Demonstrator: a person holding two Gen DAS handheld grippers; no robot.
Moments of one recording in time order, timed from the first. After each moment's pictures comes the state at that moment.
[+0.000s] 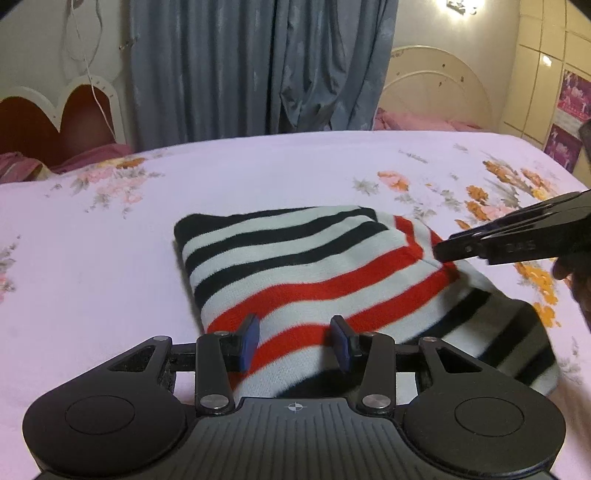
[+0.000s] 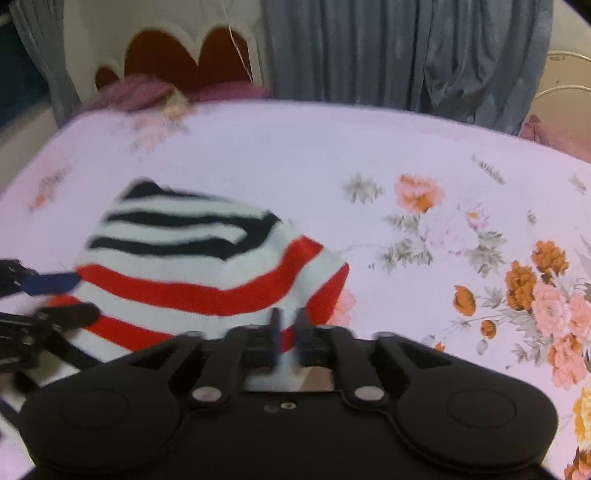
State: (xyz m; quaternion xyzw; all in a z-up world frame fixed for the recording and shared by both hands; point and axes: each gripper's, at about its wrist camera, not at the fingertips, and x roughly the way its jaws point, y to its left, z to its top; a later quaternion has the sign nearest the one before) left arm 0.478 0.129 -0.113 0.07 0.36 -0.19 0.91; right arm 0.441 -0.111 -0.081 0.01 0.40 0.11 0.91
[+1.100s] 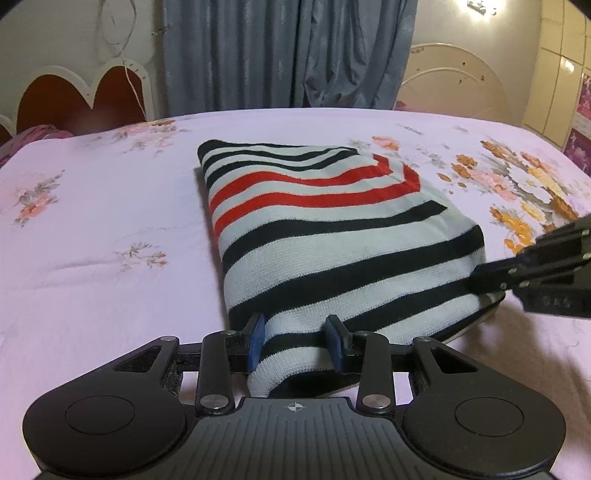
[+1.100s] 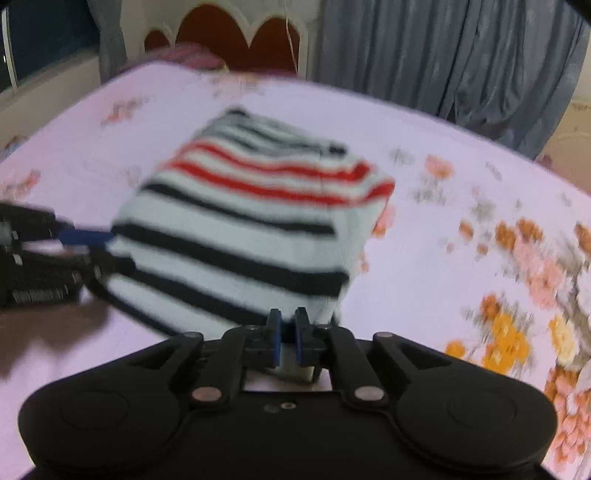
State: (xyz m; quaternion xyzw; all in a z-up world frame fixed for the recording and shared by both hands) left arm 0.368 0.139 -0.139 0.06 0.37 -0.14 0.92; right arm 0.325 -0.080 -0.103 -0.08 0.43 0.13 0.89
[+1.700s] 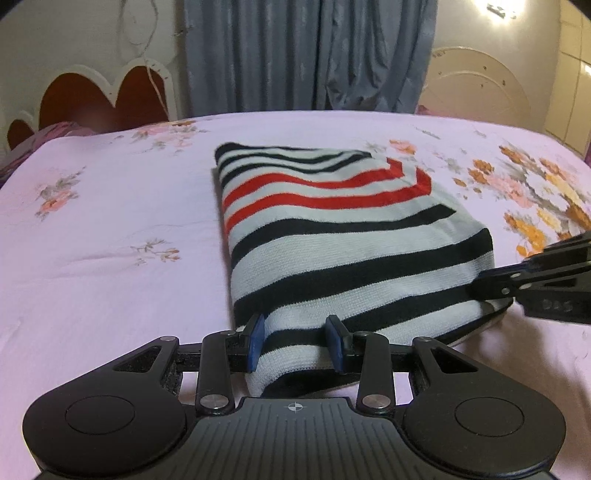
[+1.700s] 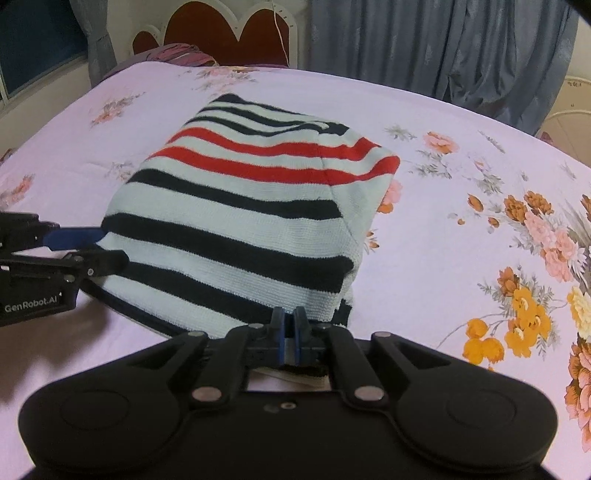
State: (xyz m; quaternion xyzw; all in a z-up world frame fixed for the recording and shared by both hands) left arm 0.360 0.134 -0.131 0.06 0.37 -0.11 0.92; right arm 0.323 -0.082 -0.101 -0.04 0.42 0.13 0.90
